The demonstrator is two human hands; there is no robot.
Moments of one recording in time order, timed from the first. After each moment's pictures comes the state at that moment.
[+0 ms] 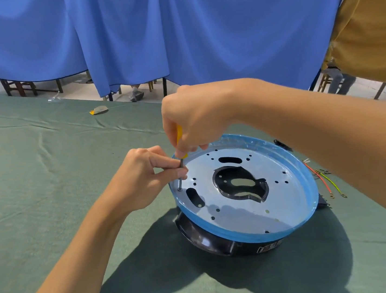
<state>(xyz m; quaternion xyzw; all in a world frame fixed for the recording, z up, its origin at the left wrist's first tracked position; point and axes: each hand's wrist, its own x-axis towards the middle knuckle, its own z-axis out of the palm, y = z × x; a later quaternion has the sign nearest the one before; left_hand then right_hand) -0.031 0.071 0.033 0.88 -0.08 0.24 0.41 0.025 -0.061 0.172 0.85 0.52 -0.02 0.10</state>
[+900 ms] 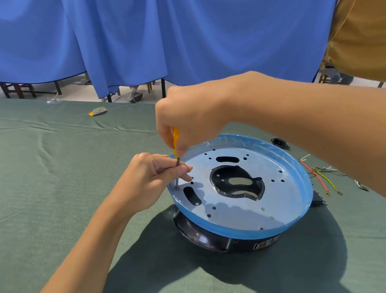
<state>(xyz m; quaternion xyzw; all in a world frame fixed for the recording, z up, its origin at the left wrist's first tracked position) -0.029 0.064 0.027 0.86 -0.10 0.21 0.44 0.026 -0.060 0.173 0.81 0.56 0.04 0.15</state>
